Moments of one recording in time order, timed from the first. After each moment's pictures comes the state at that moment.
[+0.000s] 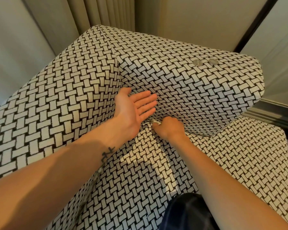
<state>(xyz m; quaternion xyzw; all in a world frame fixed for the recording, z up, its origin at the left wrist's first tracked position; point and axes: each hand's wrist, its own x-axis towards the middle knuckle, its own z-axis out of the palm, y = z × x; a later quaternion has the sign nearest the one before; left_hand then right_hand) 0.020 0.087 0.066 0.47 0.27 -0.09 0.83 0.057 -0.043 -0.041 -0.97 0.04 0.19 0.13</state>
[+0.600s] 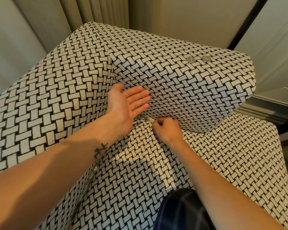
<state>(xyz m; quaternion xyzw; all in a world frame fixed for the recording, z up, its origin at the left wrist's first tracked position) 0.023 0.090 0.065 0.49 0.27 -0.07 0.83 0.044 -0.063 -0.070 -0.94 0.06 0.12 0.32</state>
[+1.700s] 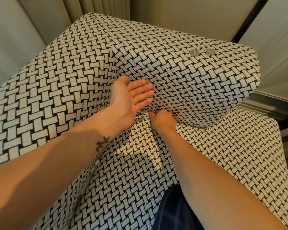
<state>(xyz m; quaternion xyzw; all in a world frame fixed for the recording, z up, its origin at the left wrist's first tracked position) 0.022 0.089 0.070 0.50 0.26 -0.07 0.82 0.067 -0.032 -0.079 -0.96 0.14 0.14 0.20</state>
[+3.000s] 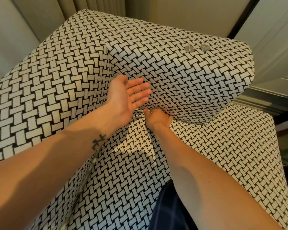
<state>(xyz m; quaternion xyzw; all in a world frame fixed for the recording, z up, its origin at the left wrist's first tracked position) 0.021 0.087 0.068 0.53 0.25 -0.08 0.81 0.067 -0.024 -0.097 -0.96 0.13 0.14 0.19</state>
